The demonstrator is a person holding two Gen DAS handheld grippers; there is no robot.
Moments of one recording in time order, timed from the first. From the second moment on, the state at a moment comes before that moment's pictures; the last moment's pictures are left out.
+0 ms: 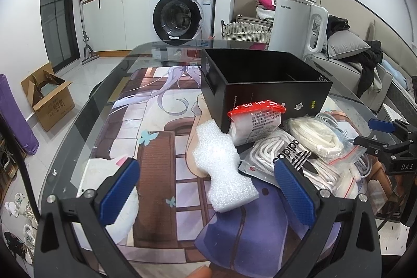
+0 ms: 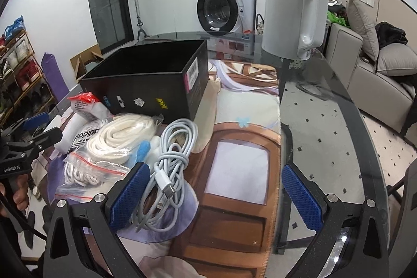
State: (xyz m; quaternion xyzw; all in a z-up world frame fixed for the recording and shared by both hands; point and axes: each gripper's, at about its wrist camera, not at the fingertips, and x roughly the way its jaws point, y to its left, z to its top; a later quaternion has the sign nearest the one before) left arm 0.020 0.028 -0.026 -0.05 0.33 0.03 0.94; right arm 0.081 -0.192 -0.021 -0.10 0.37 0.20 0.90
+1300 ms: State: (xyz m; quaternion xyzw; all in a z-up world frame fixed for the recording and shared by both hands) left arm 0.040 0.036 -0.054 -0.05 0.38 0.01 0.92; right arm 0.103 -0.169 -0.042 -0.14 0.40 0.23 0.87
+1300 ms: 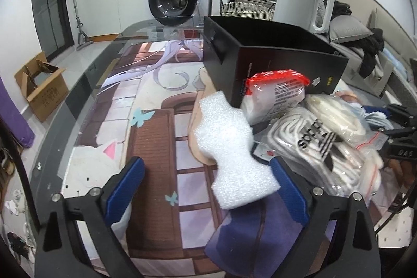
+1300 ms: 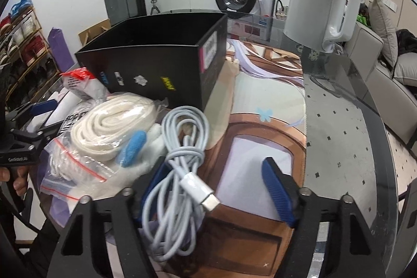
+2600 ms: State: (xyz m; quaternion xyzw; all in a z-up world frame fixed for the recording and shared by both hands) left arm 0.022 0.034 -0.024 -0.06 0.32 0.02 0.94; right arm 0.081 -0.175 -0.020 -0.11 0.35 0.28 0.89
